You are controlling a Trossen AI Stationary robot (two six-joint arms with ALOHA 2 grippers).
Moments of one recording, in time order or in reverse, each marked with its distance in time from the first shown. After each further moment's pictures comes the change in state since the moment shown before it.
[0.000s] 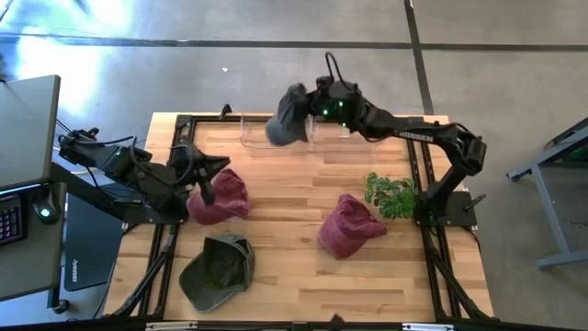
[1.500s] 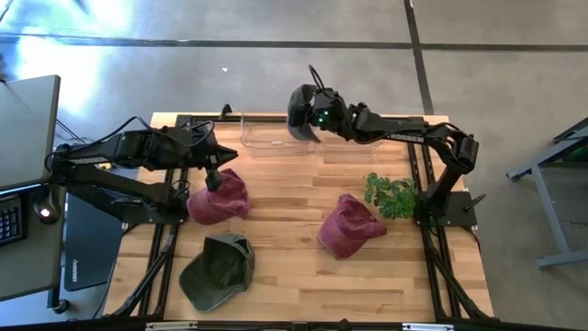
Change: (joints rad) left arm 0.445 -0.001 0.000 -0.009 0.579 0.302; right arm 0.026 0.059 0.002 -0.218 0.188 0.181
